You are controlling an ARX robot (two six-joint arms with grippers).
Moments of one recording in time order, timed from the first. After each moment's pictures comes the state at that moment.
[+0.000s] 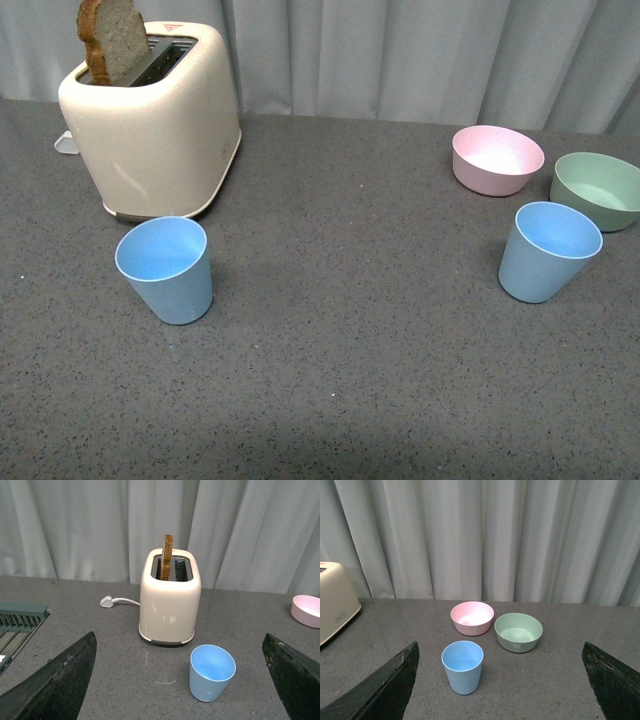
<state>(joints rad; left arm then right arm) 0.00 0.00 0.02 0.00 0.00 0.00 0.00 0.00 0.00 0.00 0.00 0.00</state>
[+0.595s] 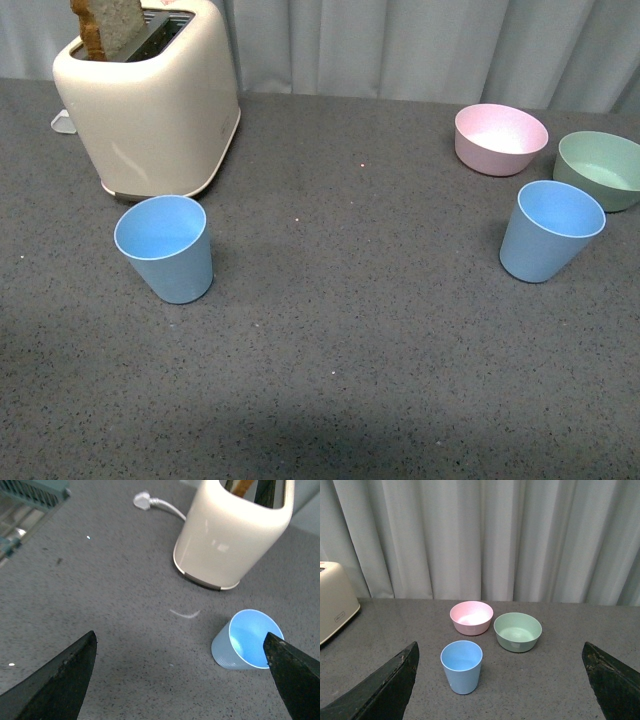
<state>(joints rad) -0.06 1.08 0.35 0.22 -0.21 -0.29 0.00 0.00 0.00 0.00 0.00 0.00</state>
